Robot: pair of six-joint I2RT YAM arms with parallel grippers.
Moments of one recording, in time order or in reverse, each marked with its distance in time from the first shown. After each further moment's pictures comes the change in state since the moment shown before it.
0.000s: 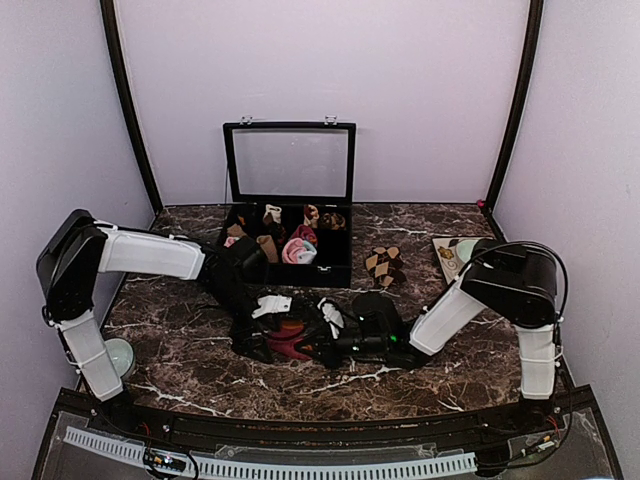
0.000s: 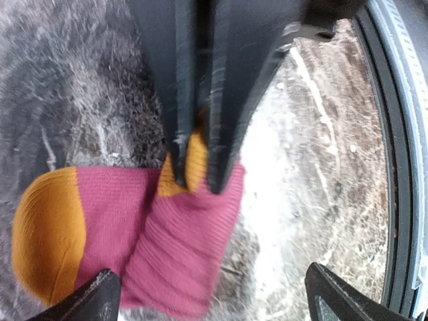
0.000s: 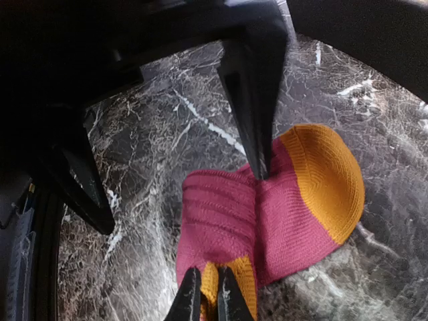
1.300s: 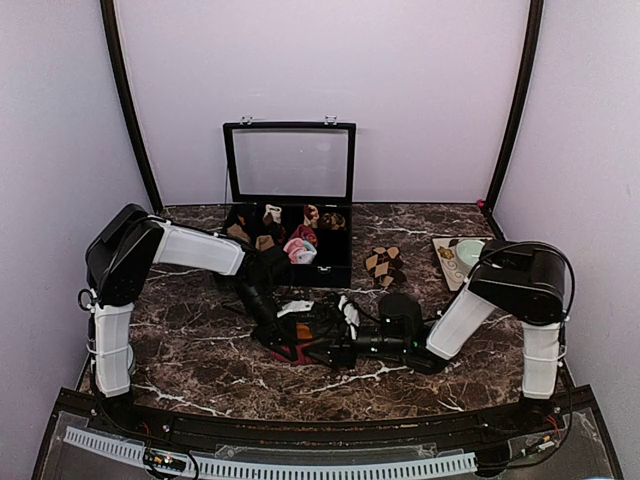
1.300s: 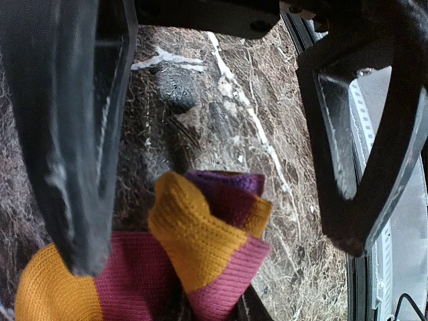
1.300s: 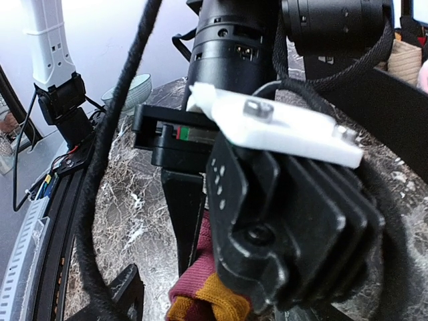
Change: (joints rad) left arm -0.013 0.277 0.237 -0.172 0.247 0.053; right arm -0.038 -0.053 -0.152 0.269 -0.071 -0.086
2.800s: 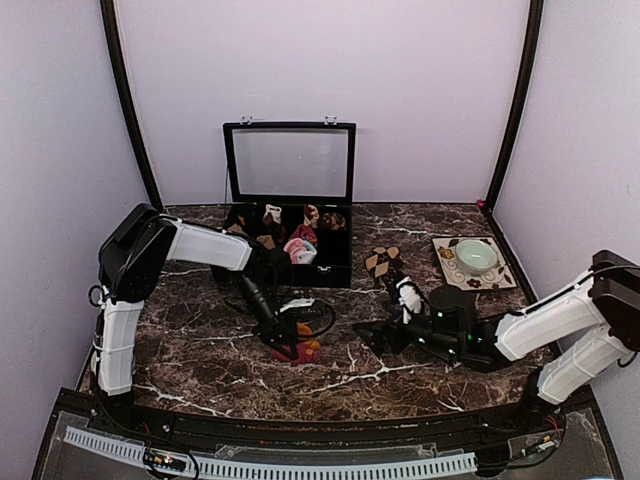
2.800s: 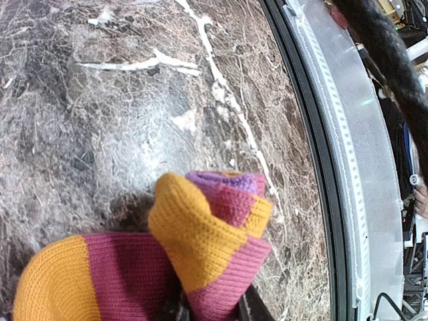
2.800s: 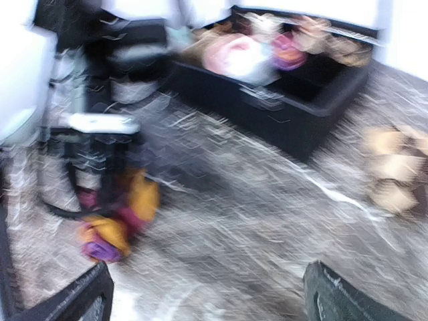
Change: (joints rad) left arm 0.015 0.089 0.100 -0.152 0.078 0.045; right arm -0.039 -0.545 -0.250 -0.439 0.442 0.046
